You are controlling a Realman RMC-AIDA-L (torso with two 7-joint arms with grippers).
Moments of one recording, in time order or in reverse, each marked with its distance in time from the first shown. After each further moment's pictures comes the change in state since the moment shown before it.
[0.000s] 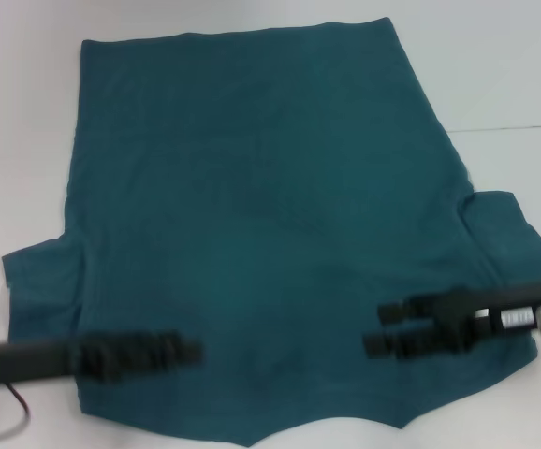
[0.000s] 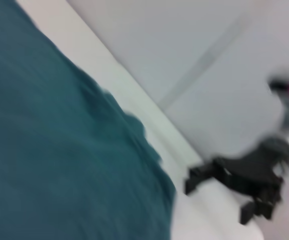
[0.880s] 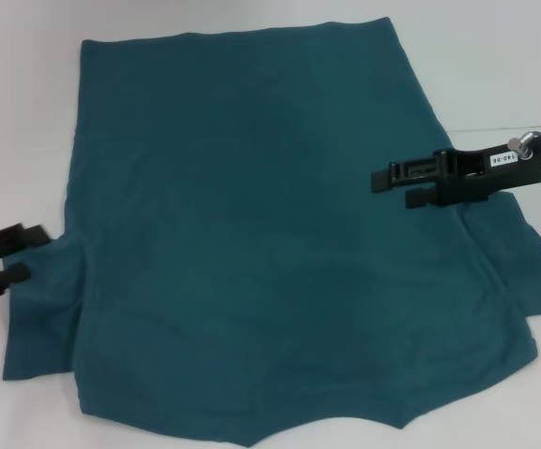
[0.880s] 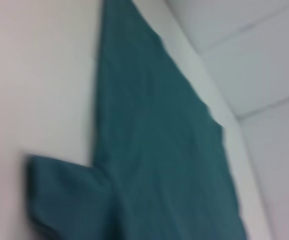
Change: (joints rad) left arm 0.006 0.063 -0.237 -0.040 0.019 -0.392 -0.473; right arm 0.245 -0.178 0.000 0.190 -0.035 0.301 0.610
